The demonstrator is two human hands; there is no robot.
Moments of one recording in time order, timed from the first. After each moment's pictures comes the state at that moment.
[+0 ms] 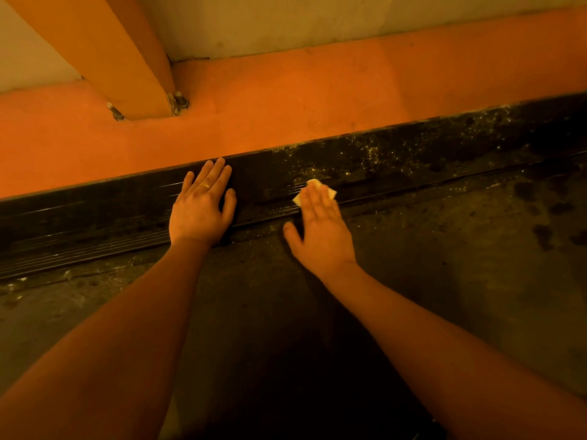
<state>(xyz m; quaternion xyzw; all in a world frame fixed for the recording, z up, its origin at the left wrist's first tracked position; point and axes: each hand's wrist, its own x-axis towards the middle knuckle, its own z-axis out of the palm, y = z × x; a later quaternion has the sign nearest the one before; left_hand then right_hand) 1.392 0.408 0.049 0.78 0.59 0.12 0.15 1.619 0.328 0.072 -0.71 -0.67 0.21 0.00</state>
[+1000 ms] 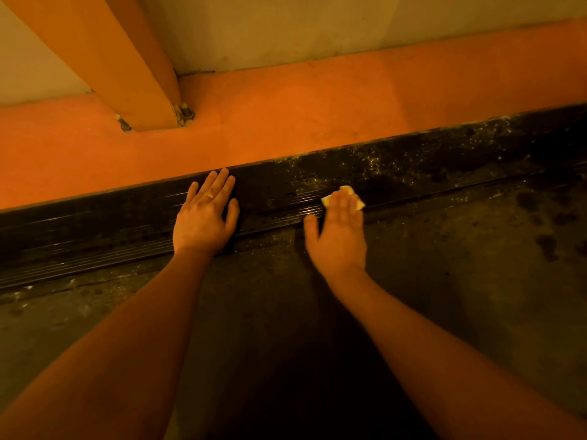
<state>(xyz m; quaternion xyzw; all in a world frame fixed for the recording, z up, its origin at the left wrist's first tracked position) 1.391 0.409 0.045 0.78 0.60 0.12 0.14 1.627 0.333 0.077 -0.80 -0.57 0.20 0.01</state>
